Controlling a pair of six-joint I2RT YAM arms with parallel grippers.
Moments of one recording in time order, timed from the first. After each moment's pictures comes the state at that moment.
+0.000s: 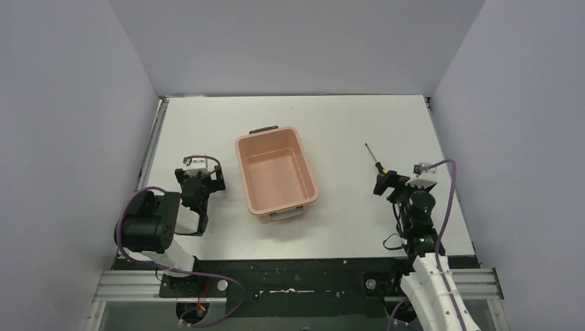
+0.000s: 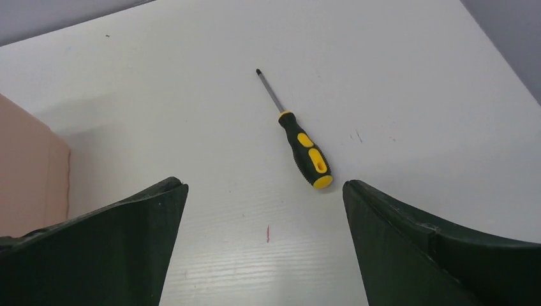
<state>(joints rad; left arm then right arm) -0.08 1.62 0.23 1.15 -0.20 -0.04 0.05 0.49 0.20 0.09 0.08 0.27</state>
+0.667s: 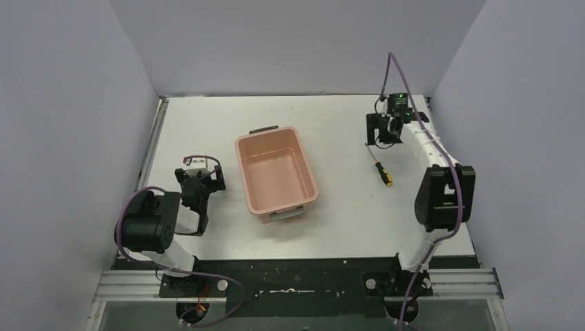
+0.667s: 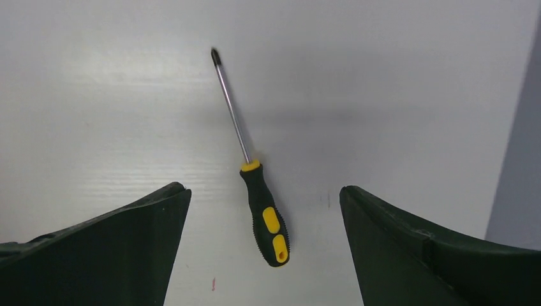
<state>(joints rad) -0.08 1.62 0.23 1.15 -0.20 -0.04 0.04 1.72 1.50 -0.62 0.10 -0.04</state>
